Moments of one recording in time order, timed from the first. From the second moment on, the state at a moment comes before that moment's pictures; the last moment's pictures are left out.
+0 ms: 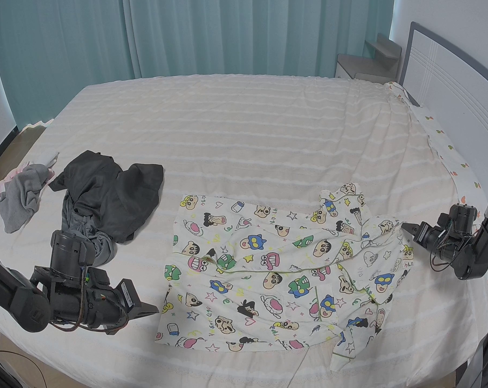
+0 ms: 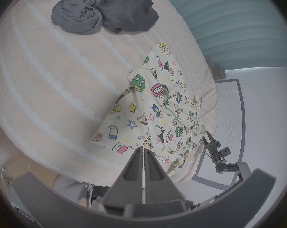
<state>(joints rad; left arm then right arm) -0.26 1.68 -0.39 -0.46 -0.38 -0.89 -0.22 2.22 -0.66 -1.13 0.27 0.43</state>
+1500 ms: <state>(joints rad) -0.37 1.80 -0.34 -0.65 -0.21 -0.94 -0.12 1.92 -0.02 -1.21 0.39 0.43</state>
